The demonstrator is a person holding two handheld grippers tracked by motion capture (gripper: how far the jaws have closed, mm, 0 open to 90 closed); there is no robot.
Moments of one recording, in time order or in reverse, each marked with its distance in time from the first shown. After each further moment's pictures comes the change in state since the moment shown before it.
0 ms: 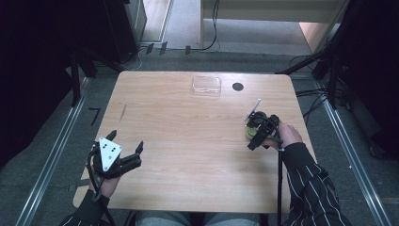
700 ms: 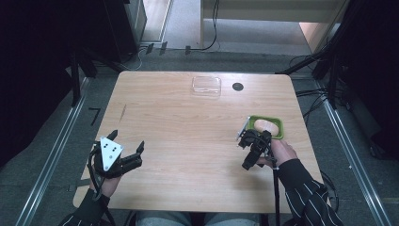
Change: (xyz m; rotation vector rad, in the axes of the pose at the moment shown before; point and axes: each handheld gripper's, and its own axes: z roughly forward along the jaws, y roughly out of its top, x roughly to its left) left arm -0.001 0.001 0.002 0.001 -0.012 0.004; right arm 0.056 -0.017 0.005 0.059 0.031 -0.098
